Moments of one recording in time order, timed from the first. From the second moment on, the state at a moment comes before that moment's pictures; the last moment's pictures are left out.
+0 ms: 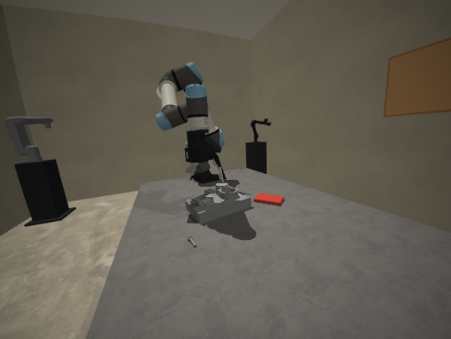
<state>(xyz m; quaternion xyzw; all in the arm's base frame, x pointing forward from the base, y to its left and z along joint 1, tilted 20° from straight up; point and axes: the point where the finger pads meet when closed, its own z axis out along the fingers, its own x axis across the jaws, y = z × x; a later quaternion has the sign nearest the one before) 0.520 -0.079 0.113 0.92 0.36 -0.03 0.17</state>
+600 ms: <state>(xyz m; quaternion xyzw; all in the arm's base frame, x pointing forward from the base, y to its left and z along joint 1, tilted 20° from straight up) 0.522 -0.076 0.111 0.98 0.04 0.03 0.17</state>
